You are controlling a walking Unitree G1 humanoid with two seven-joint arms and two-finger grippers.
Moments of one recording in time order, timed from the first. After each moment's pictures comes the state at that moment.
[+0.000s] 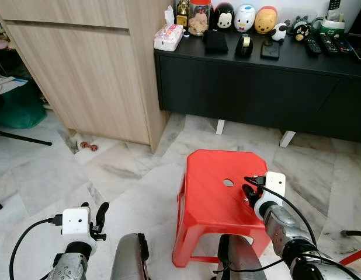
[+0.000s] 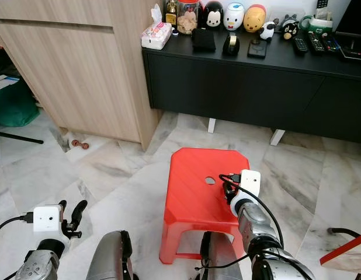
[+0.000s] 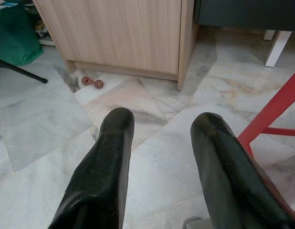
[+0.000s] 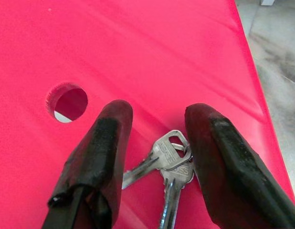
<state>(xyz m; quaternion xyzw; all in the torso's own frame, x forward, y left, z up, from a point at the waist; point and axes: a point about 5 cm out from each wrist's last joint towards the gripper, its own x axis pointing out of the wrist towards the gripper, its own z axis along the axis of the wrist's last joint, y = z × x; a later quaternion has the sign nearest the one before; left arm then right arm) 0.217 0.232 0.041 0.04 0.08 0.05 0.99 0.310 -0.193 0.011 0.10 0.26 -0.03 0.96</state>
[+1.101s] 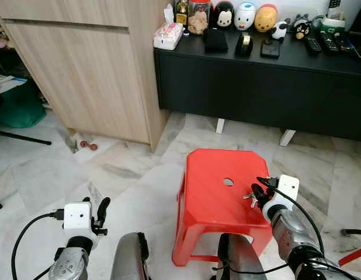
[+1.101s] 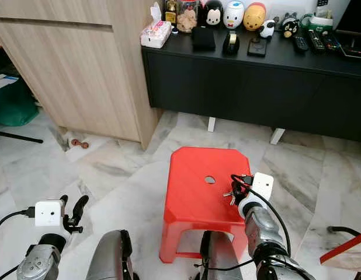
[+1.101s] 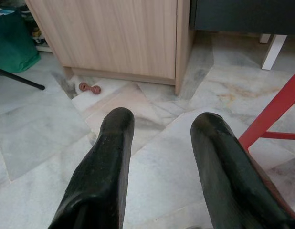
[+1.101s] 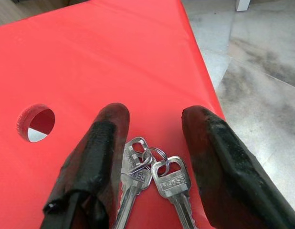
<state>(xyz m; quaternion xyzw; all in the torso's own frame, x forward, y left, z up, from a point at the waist) 0.225 0.231 0.045 0.05 0.07 0.04 1.00 0.303 -0.209 0.011 0.14 0.23 -0.06 0.96</state>
